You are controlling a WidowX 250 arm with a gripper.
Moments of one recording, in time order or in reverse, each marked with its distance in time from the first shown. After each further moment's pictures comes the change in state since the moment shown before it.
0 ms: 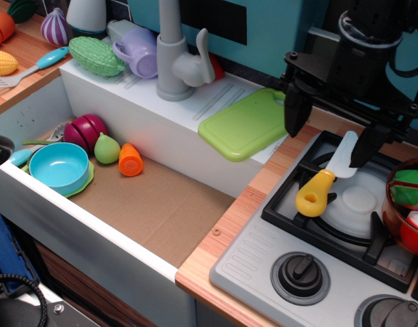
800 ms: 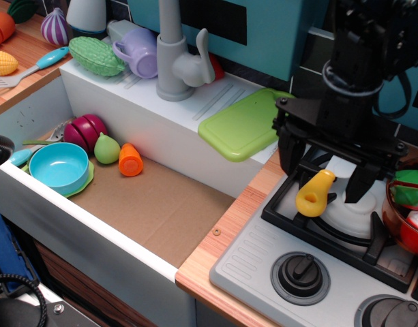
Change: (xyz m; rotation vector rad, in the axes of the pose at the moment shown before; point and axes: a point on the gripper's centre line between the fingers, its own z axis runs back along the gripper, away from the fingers) arm -0.013 -0.004 -0.033 -0.077 0.003 0.053
